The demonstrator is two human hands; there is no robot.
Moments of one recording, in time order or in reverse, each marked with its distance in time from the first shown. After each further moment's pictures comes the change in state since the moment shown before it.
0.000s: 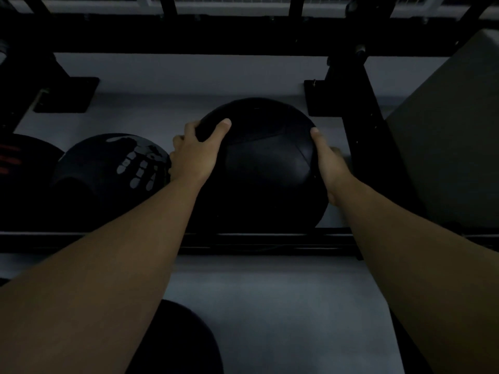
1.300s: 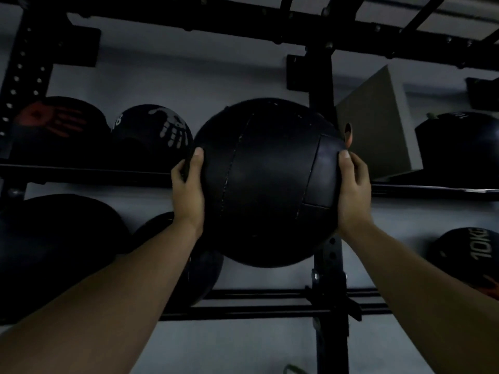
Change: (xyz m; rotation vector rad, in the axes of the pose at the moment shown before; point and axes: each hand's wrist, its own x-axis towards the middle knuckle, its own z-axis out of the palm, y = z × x) left_hand -0.245 0.063 -0.145 -0.663 -0.042 -0.363; right_hand -0.308 -0.089 -0.104 -0.027 0.235 -0.129
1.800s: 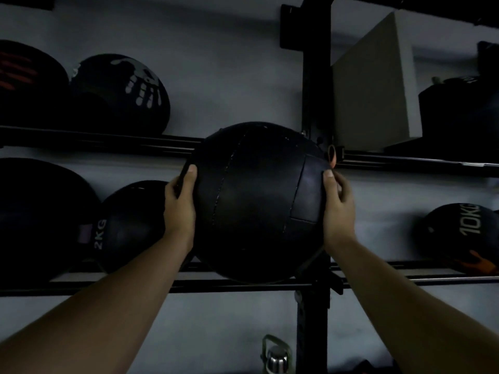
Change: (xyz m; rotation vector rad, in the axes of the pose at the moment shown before) left_hand -0.028 -0.111 0.009 0.072 0.104 -0.229; right_hand -0.010 0.107 -0.049 -0.031 0.013 0.128
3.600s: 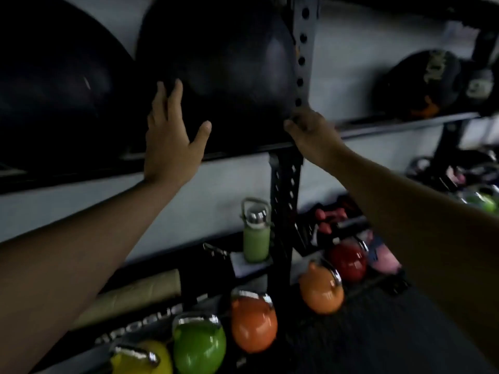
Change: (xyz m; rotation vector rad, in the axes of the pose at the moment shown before) left_hand -0.034 -0.158 -0.065 0.854 -0.474 0.378; right_hand -0.095 0.114 -0.038 -1.093 -0.333 0.217
